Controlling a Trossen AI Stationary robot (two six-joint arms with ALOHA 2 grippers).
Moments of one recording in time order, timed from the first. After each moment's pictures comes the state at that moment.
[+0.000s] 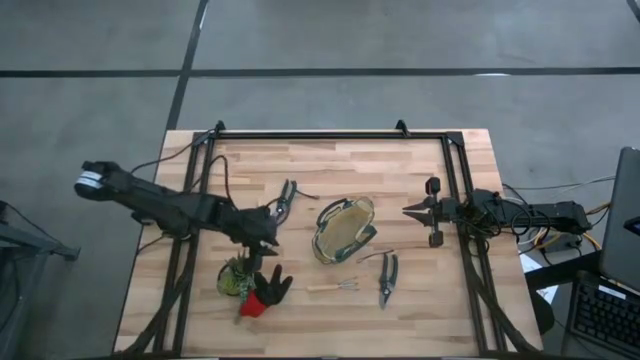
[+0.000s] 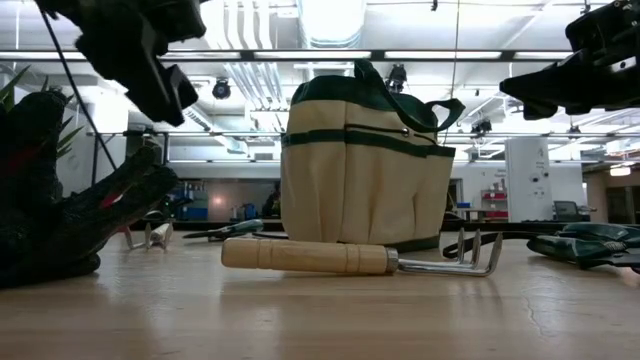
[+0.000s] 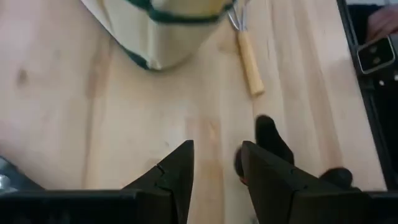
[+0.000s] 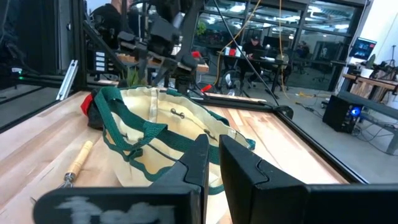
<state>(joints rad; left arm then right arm) -0.23 1.15 0.76 -0.44 0.06 -0.31 0.00 0.09 0.01 0.10 0.03 -0.11</state>
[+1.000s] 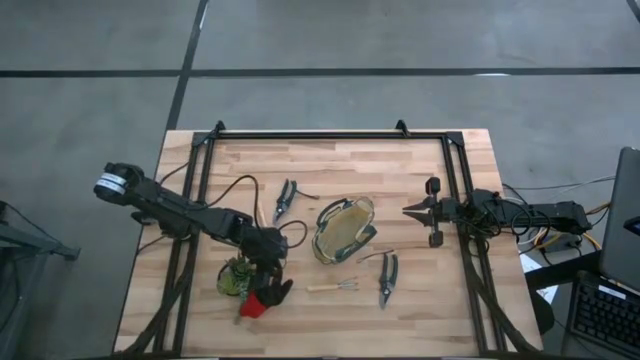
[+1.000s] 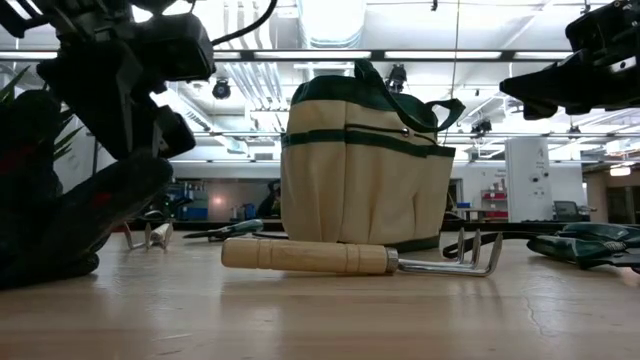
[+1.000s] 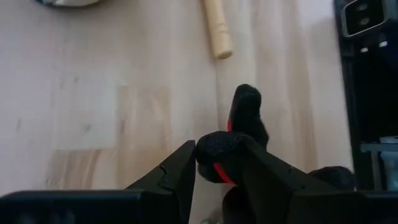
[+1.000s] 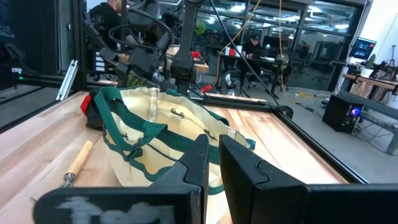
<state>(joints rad) -0.28 1.38 0.77 -0.30 0.24 -0.40 0.00 0.09 0.01 0.10 0.03 -0.11</state>
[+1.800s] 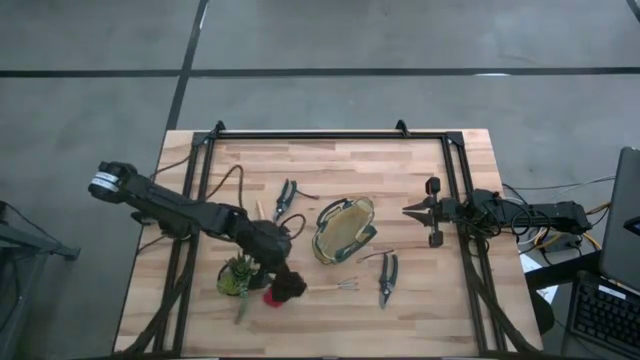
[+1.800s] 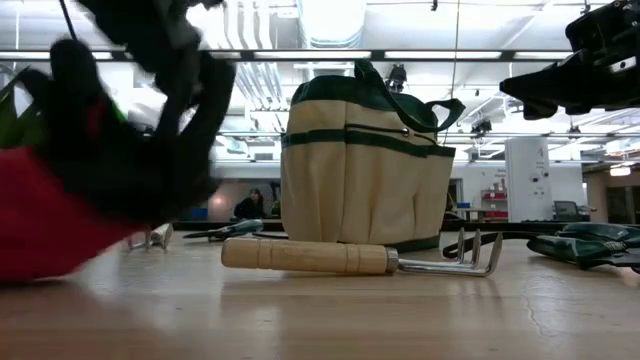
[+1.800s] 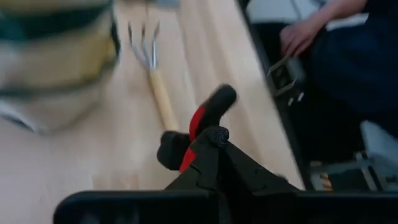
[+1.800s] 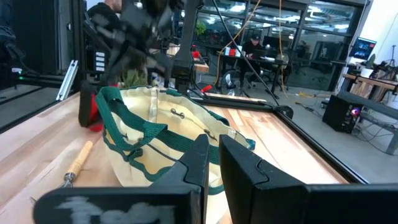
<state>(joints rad) -0.28 1.30 0.88 -0.25 0.26 -0.30 0.00 0.09 0.01 0.10 0.03 -0.11</state>
